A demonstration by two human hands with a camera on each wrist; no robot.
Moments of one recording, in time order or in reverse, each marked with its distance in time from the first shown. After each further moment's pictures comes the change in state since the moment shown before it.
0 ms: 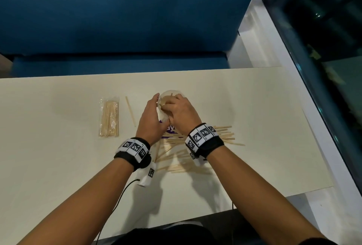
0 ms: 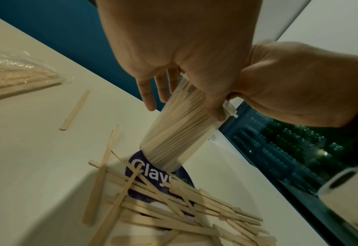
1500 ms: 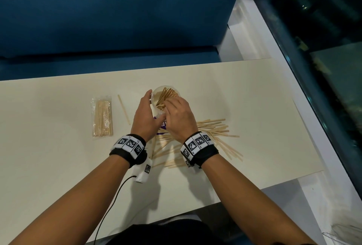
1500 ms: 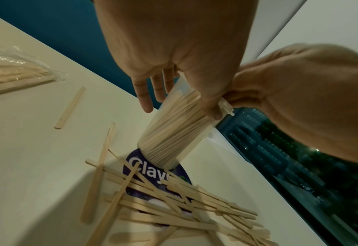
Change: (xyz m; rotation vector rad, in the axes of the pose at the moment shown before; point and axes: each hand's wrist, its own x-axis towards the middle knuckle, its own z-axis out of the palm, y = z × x) left_hand 0.001 0.000 0.000 -0.001 -0.002 -0.003; right_hand -0.033 -0.009 0.015 0.027 0.209 0.126
